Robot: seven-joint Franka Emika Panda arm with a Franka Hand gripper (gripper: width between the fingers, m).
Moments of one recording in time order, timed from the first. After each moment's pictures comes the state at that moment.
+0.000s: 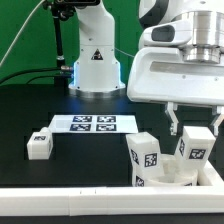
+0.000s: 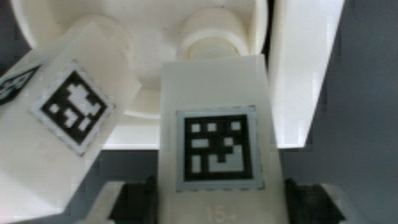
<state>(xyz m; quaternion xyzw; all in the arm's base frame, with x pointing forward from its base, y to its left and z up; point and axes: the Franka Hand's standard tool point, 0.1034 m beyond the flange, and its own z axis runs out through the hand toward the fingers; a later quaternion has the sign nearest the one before) 0.631 0.118 0.090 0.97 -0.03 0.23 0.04</state>
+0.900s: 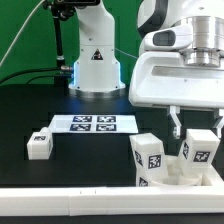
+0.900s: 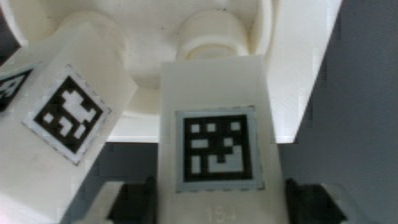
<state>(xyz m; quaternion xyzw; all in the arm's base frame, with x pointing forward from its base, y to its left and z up) 0.631 0.121 0.087 0.97 -0.02 0.25 0.04</state>
